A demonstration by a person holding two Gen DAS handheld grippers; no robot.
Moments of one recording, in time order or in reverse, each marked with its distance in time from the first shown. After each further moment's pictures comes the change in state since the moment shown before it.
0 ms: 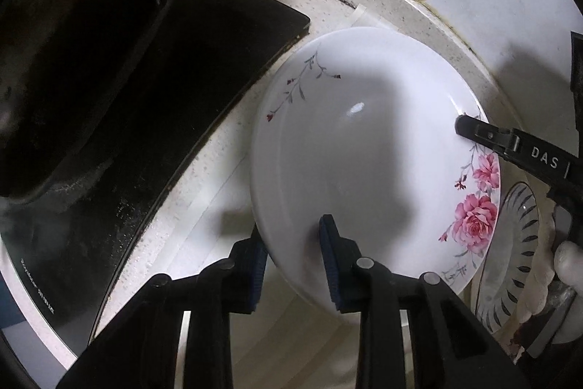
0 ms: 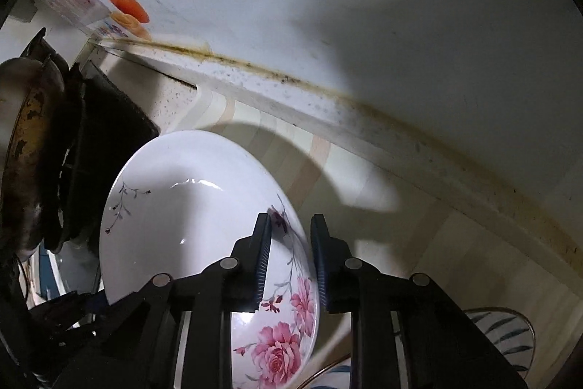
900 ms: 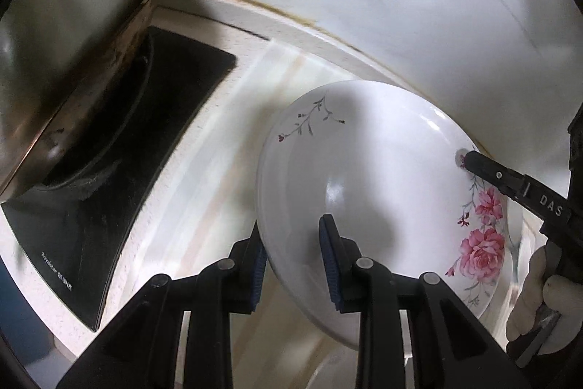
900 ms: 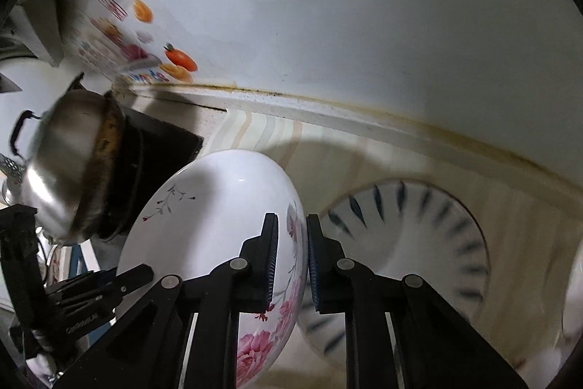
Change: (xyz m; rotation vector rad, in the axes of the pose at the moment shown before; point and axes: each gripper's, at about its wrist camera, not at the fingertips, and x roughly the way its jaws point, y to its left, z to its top) left arm -0.108 -0.032 -0.047 0.183 -0.072 -0.137; right arm -0.152 -0.023 -0.099 0.142 -0.176 0.048
